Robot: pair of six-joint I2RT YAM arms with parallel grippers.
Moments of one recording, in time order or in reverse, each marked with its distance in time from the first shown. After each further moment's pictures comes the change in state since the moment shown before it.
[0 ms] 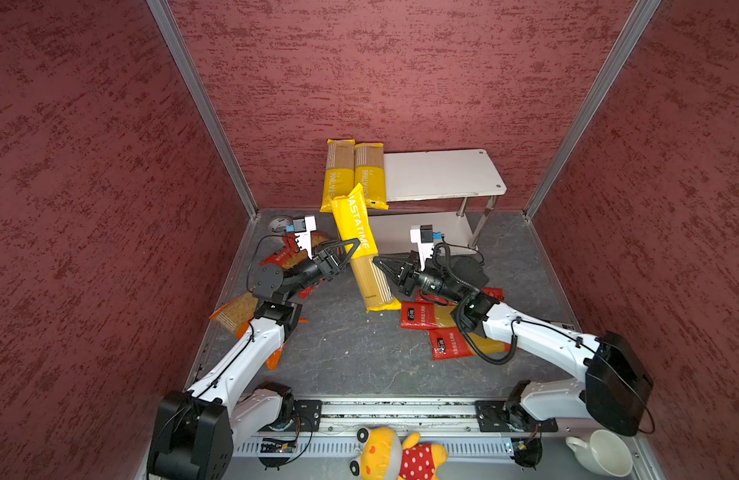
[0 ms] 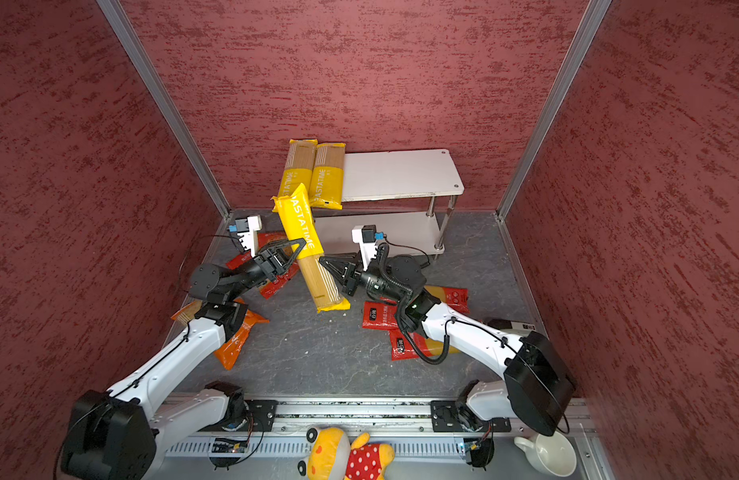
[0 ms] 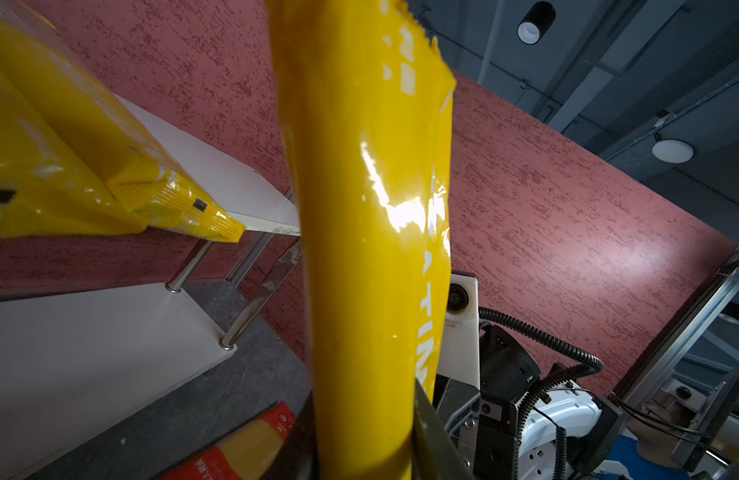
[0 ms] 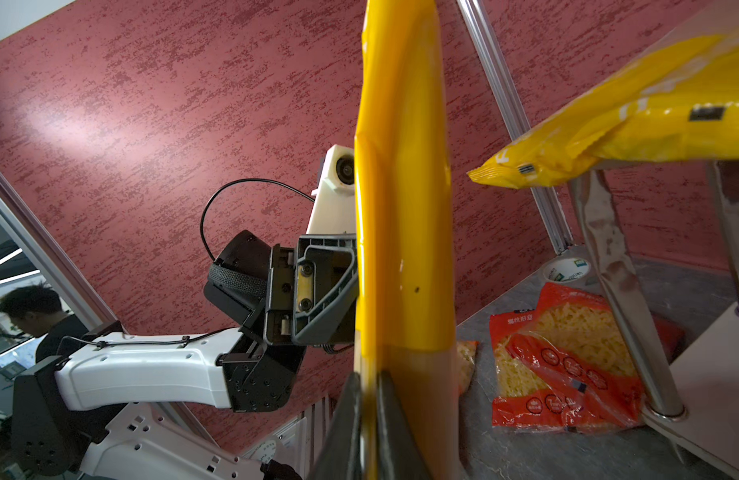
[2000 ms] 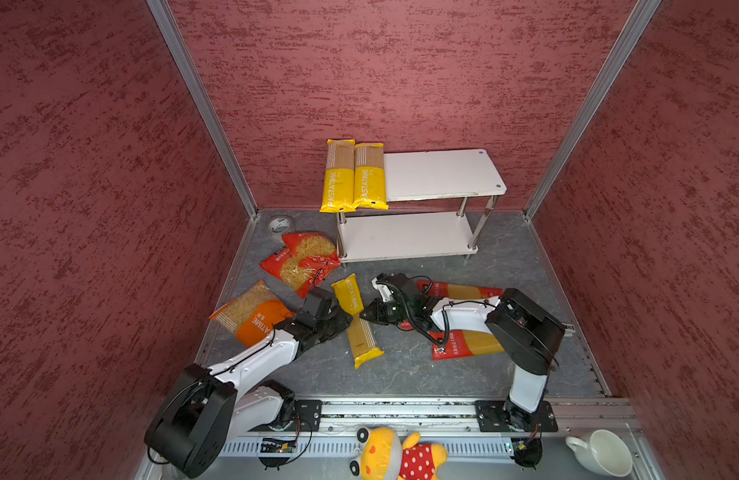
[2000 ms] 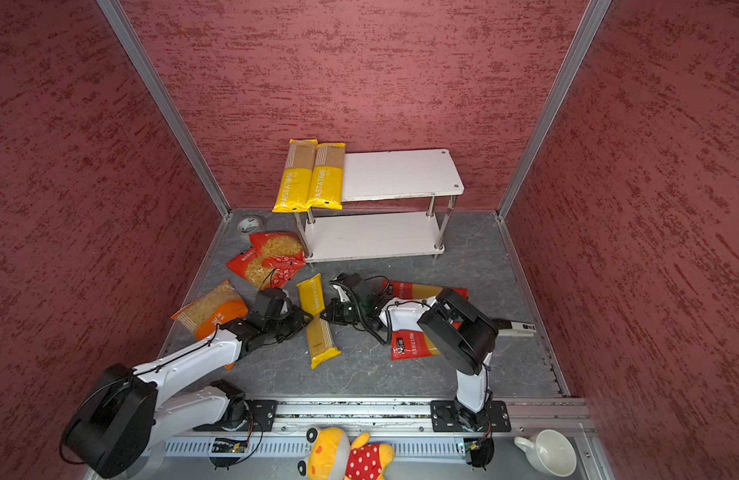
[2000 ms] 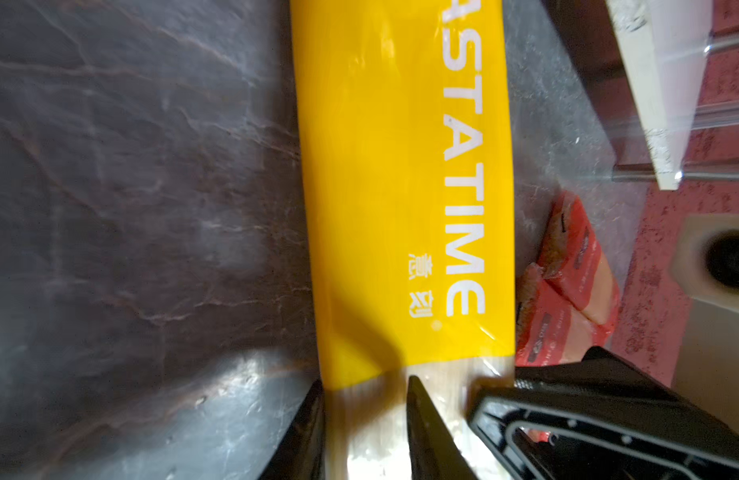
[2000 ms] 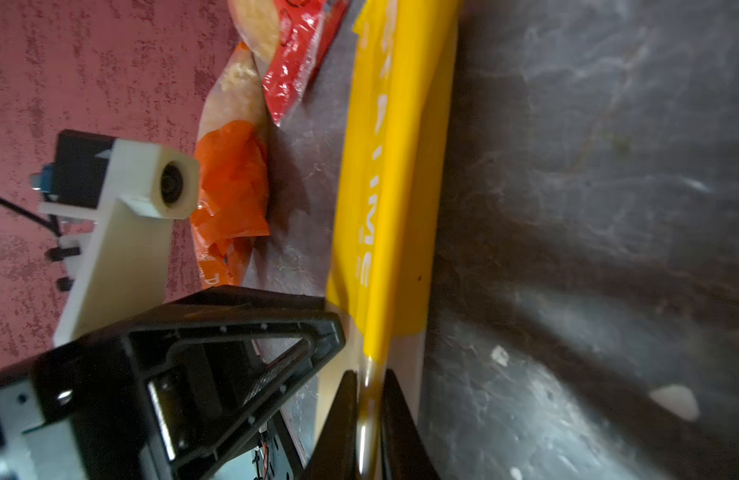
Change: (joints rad) left arm -0.180 0.029 -0.222 -1.019 -0.565 0.015; right arm 0.070 0.467 0.092 -0.521 0.008 0.266
